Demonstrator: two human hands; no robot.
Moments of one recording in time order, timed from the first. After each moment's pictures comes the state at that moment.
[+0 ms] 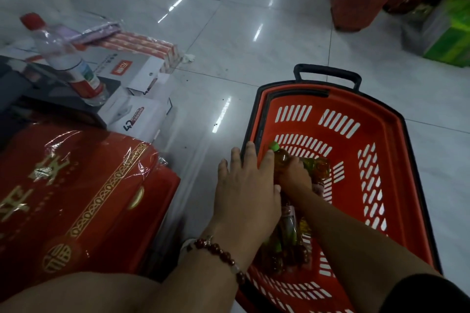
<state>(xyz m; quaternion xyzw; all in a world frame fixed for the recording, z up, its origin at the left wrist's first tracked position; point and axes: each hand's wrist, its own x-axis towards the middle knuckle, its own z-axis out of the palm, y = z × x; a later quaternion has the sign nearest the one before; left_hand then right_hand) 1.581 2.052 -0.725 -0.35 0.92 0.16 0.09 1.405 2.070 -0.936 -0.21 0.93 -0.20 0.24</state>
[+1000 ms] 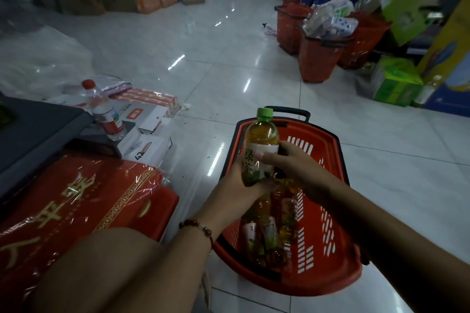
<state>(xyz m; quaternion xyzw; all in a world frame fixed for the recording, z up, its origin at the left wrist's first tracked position) 1.622 2.111 -0.668 -0.33 0.76 0.54 -0.09 1.482 2.189 -0.644 -0.37 0.67 -0.50 0.40</state>
